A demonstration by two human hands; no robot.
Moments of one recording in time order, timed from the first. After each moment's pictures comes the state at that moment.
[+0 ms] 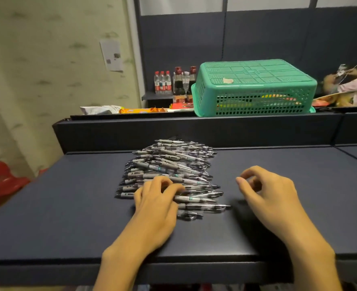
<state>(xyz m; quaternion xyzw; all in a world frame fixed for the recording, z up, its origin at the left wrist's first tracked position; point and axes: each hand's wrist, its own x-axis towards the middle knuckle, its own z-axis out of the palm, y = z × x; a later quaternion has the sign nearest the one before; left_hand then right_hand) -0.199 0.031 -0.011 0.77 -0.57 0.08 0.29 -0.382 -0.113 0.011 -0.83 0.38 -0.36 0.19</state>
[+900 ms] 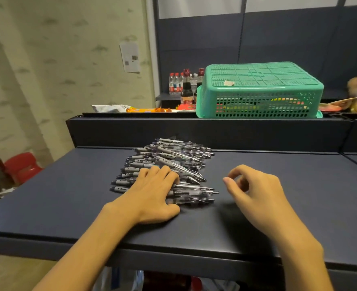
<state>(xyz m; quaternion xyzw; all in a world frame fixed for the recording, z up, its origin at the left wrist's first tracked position) -0.198 0.006 0.013 0.79 -0.61 0.10 0.05 -0.397 -0.132 0.016 -0.87 0.28 -0.34 0.20</state>
